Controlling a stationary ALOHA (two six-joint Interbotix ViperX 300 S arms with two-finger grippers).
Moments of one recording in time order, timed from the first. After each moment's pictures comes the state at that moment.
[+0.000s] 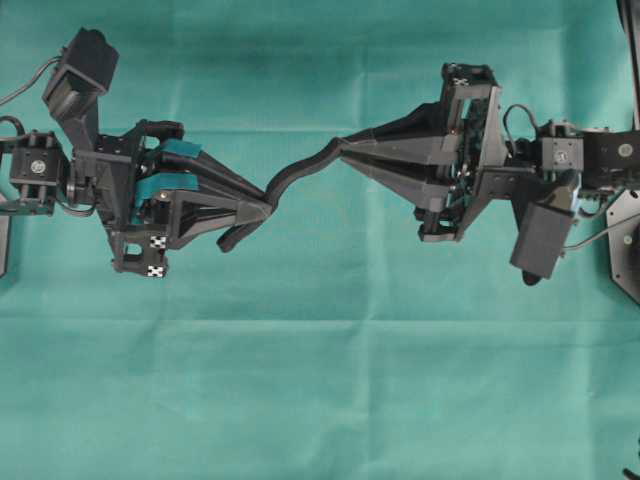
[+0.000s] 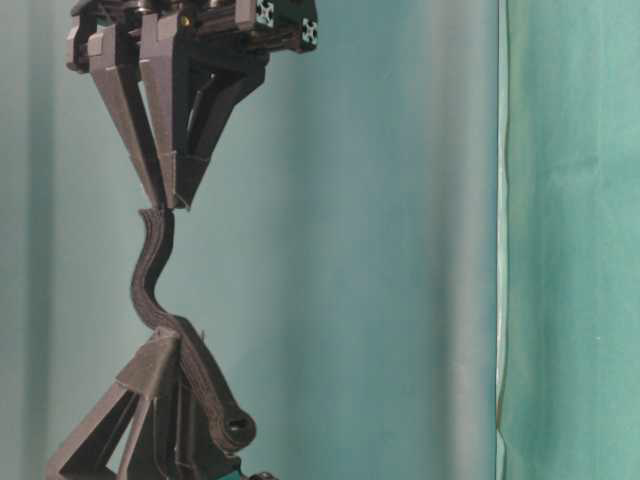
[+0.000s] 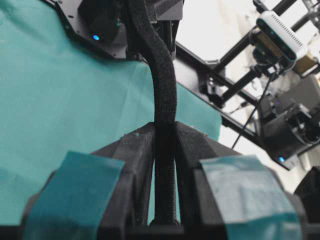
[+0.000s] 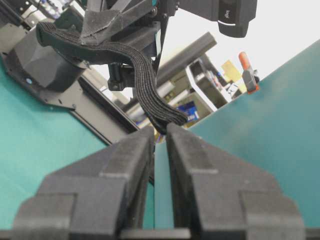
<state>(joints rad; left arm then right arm) -0.03 -0.40 0.83 -0.03 -0.37 -0.60 -0.09 -0.28 0.86 -0.13 -0.70 -0.61</state>
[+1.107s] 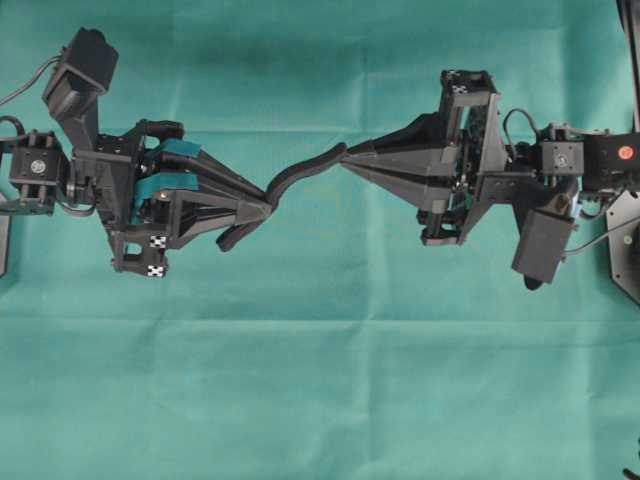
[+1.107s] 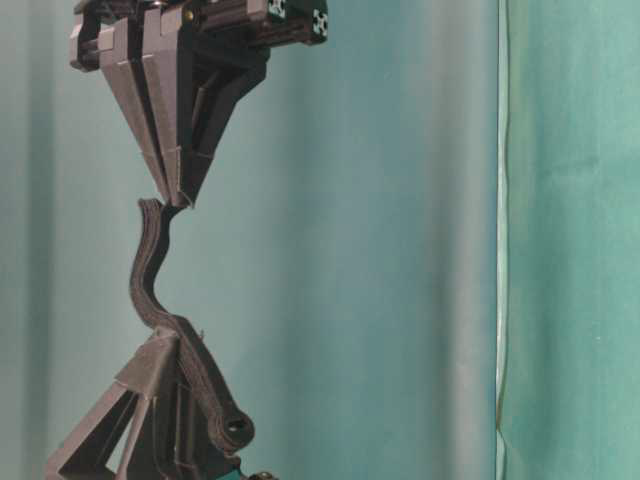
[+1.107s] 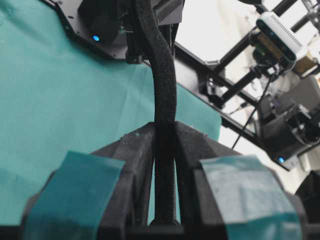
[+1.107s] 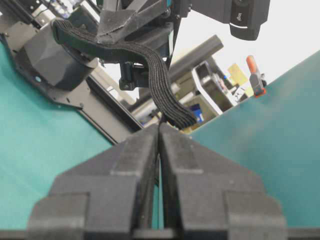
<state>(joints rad) -0.03 -0.40 0.83 -0.03 -0.37 -0.60 -0.09 -0.28 0.87 -0.15 -0.70 -0.61</state>
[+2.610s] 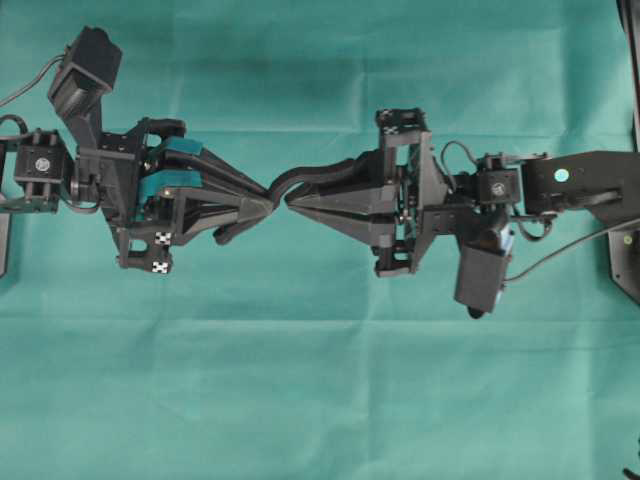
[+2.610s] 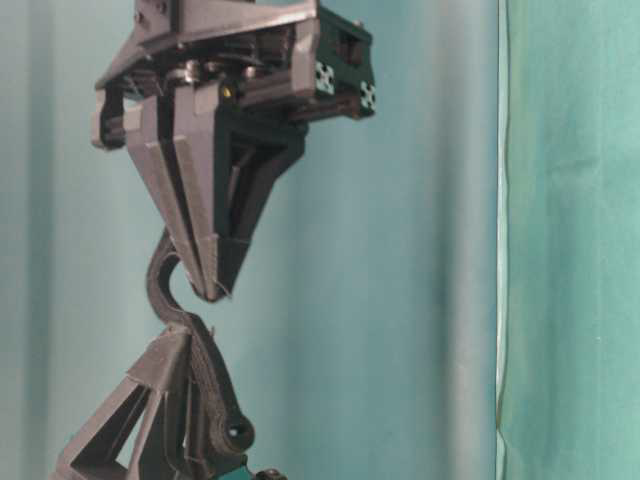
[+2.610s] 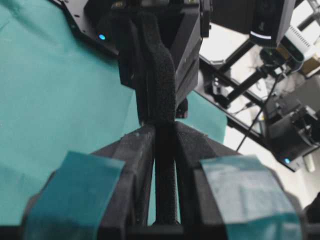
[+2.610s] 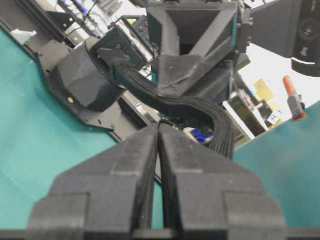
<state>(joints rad) -0.02 -0.39 0.83 -0.03 -0.37 -0.60 -0.02 -0.09 0.74 -0.15 -0.73 -0.60</state>
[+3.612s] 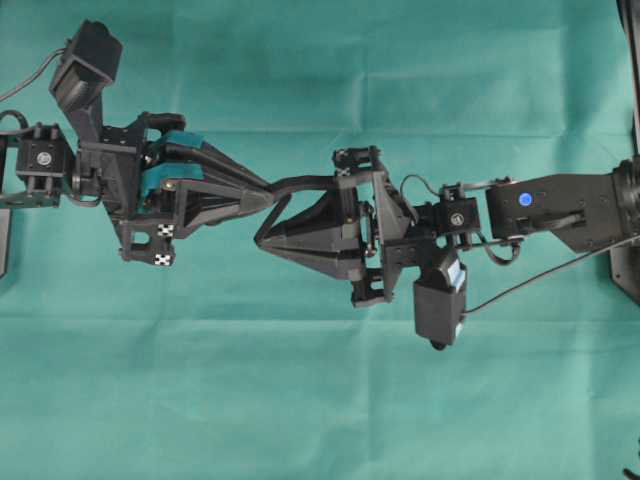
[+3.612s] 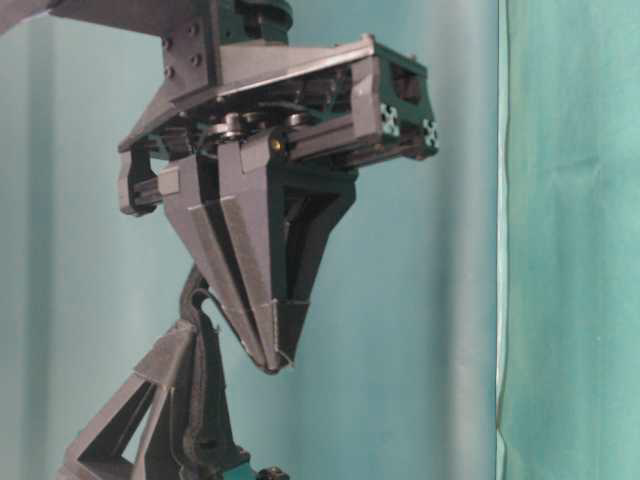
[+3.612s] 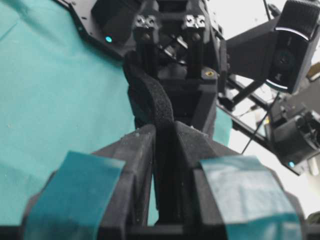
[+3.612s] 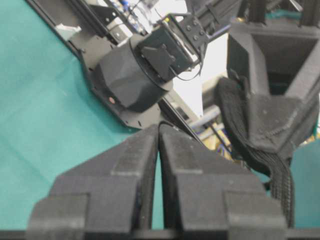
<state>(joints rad) 0.00 -0.39 0.83 -0.03 -0.37 -0.60 0.05 0.01 0.65 -0.15 -0.63 -0.60</state>
